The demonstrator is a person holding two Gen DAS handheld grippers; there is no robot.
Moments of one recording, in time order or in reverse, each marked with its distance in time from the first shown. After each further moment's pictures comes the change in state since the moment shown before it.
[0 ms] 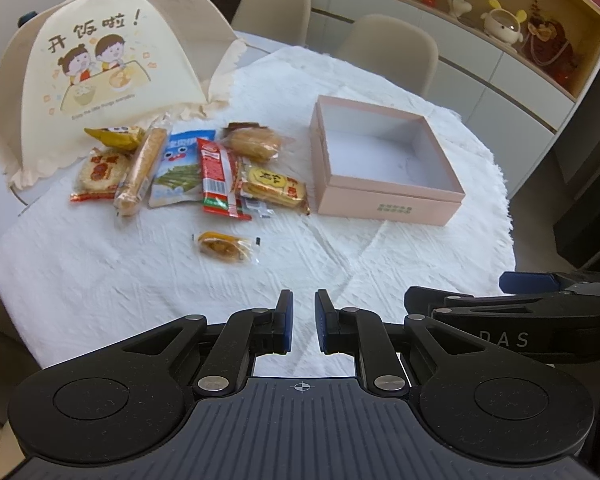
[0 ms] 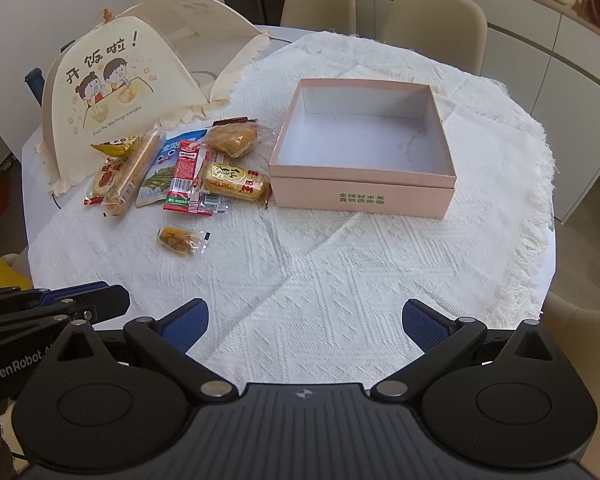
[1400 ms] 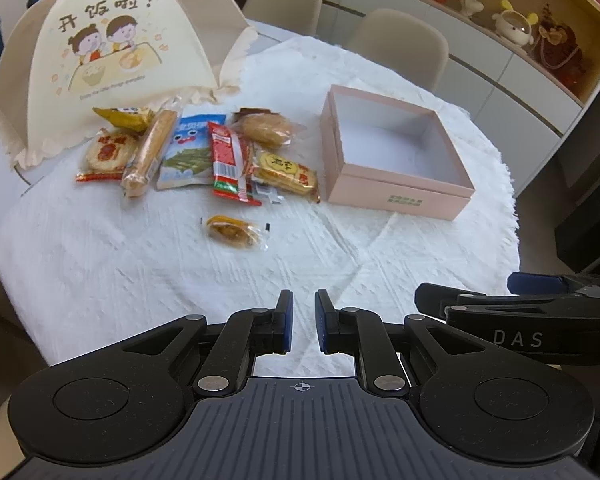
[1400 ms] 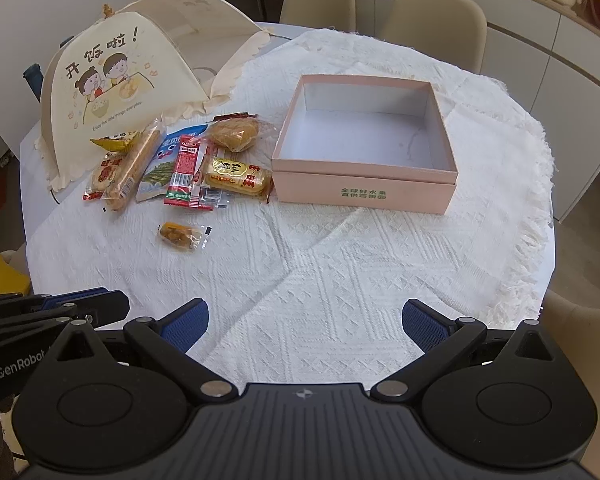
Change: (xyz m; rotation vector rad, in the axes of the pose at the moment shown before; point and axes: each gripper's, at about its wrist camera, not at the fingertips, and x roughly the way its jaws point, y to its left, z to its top) left arm 0.004 0.014 -0.005 -0.044 0.028 -0.002; right arm 0.000 0.004 -0.002 -0.005 0.006 -0.007
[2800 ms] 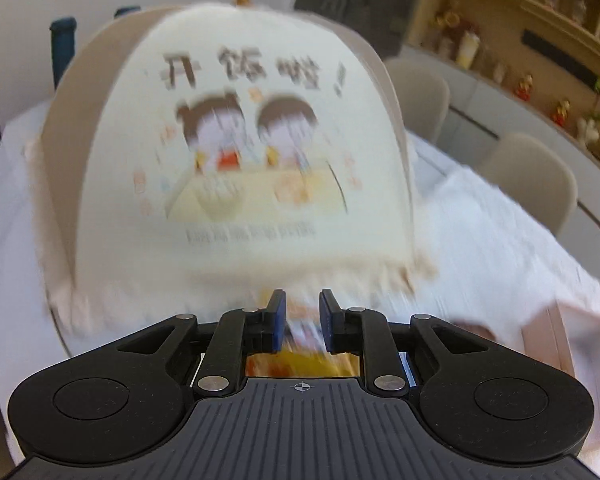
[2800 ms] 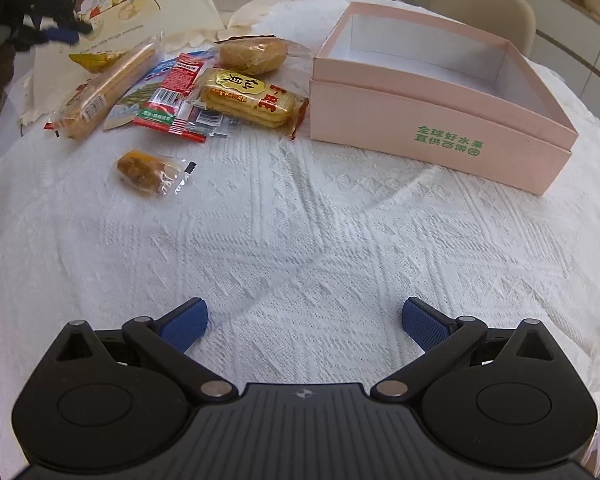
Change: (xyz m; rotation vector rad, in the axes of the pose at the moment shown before) left arm 0.126 0.224 0.181 -0.215 -0.249 0.150; right arm 0.136 0.029 -0.032 -0.128 0.007 -0.017
